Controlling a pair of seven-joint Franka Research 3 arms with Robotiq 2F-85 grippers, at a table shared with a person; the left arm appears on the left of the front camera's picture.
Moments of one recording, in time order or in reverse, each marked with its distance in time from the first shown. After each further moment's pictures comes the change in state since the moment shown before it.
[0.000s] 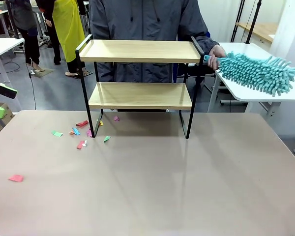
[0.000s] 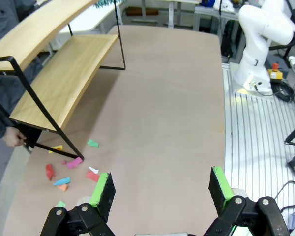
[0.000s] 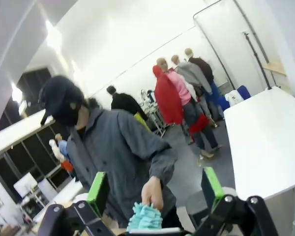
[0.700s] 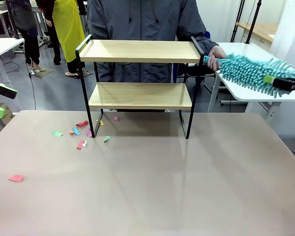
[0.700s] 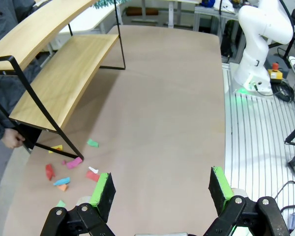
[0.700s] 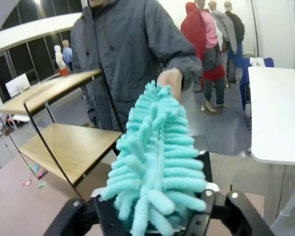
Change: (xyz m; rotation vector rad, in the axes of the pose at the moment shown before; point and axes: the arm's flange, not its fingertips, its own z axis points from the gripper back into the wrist) left arm 0.000 0.000 0.000 0.000 0.000 0.001; right arm -0.191 0.000 -0.025 0.130 0.338 0.345
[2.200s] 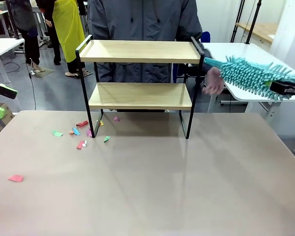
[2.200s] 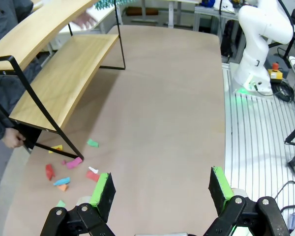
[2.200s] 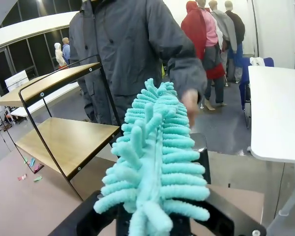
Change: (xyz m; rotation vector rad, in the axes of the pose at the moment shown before) left arm 0.000 0.000 0.000 0.000 0.000 0.000; right arm -0.019 -0.005 -0.006 0.003 0.016 0.026
